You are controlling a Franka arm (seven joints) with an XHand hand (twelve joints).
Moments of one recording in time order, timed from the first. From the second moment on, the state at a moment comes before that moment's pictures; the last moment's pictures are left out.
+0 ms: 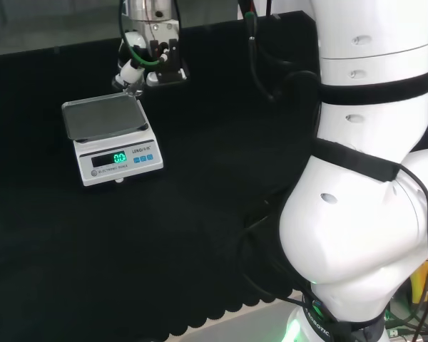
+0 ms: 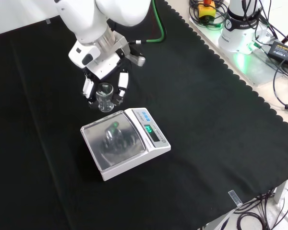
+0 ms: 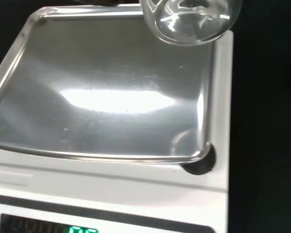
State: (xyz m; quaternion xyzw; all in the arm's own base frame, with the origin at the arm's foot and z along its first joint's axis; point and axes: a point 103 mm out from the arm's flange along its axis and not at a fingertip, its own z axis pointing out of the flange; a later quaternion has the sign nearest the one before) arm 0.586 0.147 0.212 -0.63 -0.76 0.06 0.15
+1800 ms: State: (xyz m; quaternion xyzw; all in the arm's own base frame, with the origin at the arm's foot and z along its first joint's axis) arm 0.612 0.231 0.164 -0.61 -0.77 0.08 0.18
